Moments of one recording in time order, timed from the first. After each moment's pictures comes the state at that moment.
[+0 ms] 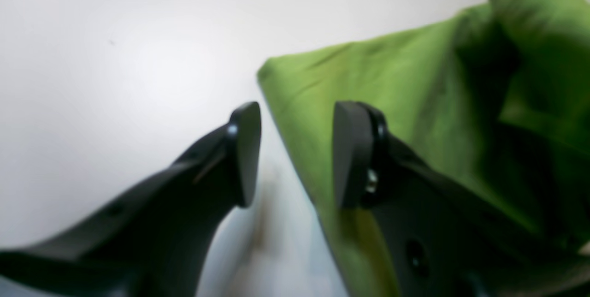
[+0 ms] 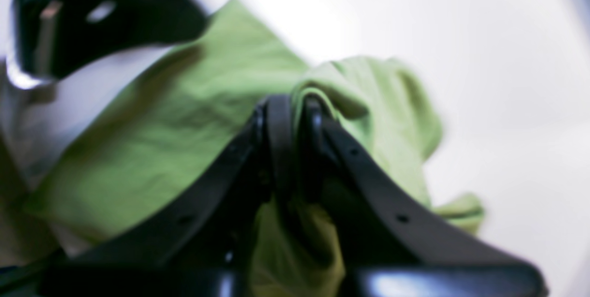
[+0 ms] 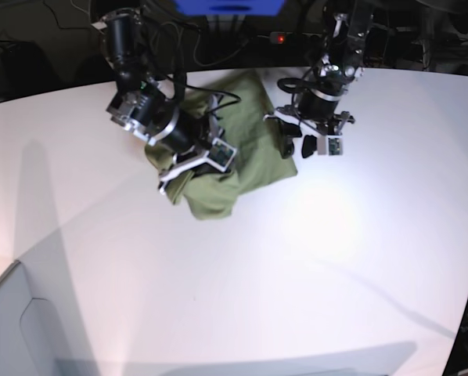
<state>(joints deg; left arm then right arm) 24.6 -11.8 7.4 103.0 -23.8 4.4 20.0 -11.6 0.5 -13.5 114.8 -10.9 46.6 -39.6</state>
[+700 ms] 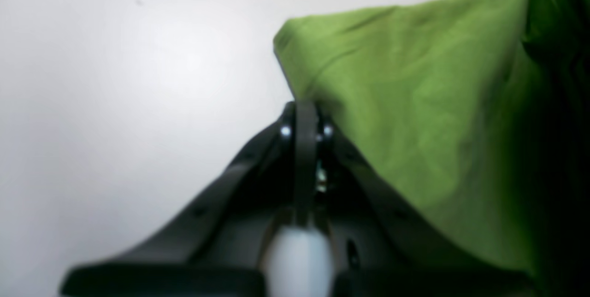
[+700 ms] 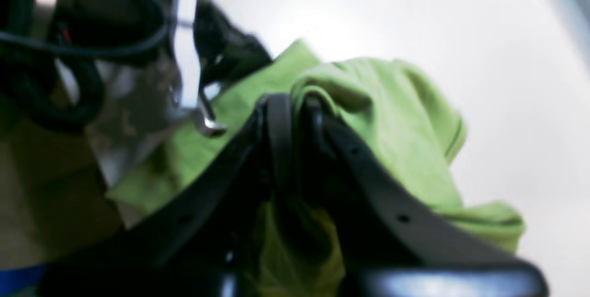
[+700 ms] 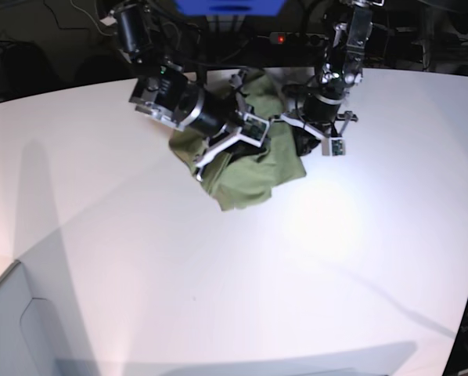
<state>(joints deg) 22.6 -11.1 6.5 94.7 -23.8 3.9 17.8 -12.5 0.6 -22.8 114.5 -10.4 46.6 -39.1</state>
